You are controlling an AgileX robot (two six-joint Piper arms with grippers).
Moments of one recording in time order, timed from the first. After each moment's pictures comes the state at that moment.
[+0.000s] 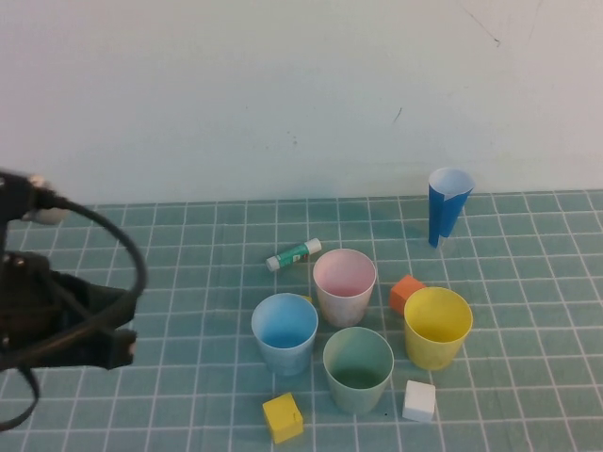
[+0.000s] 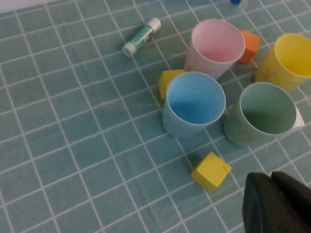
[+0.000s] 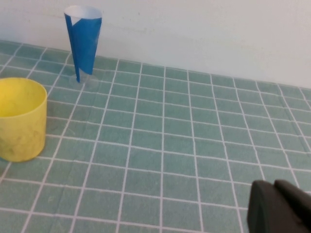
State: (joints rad) right arm 0.03 -0.01 0.03 -0.13 0.40 -0.03; left arm -0.17 0.94 -0.79 -0.48 0.73 0.37
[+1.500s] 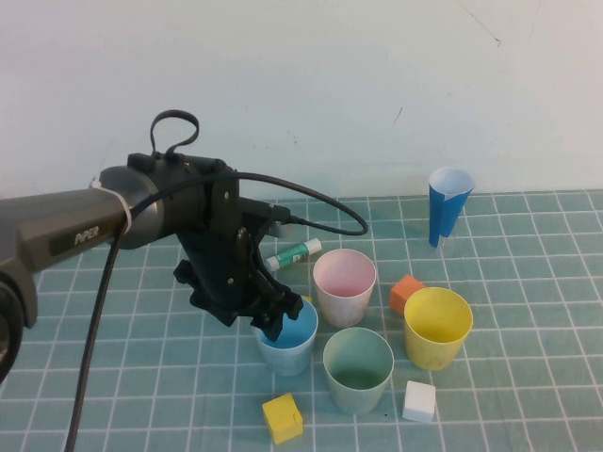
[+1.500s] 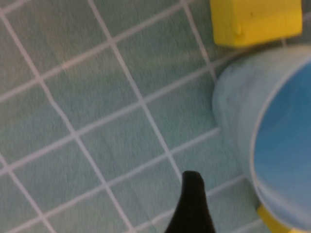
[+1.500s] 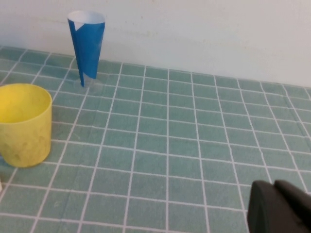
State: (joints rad) right arm 0.03 -0.01 0.03 -0.11 0.39 -0.03; left arm -0.41 2.01 -1.43 -0.15 0.87 0.04
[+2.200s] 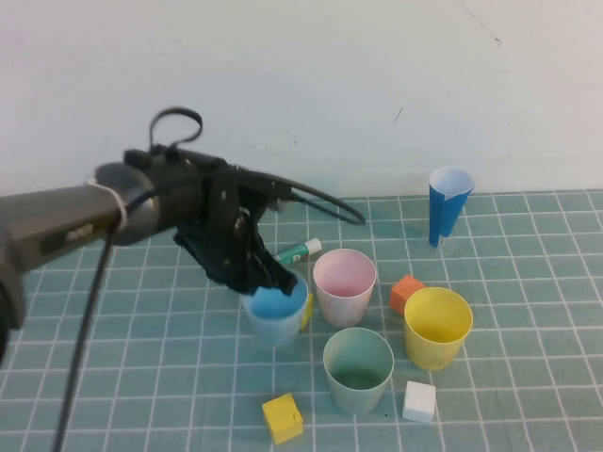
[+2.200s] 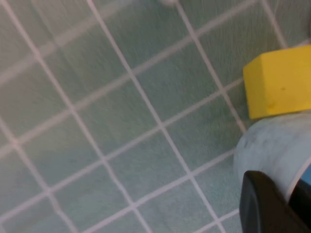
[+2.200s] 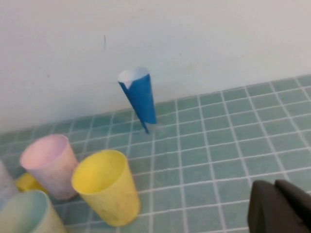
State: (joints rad) right arm 0.03 -0.01 0.03 0.24 0.31 0.00; left arm -0.41 2.00 -1.43 -0.04 0.71 0.05
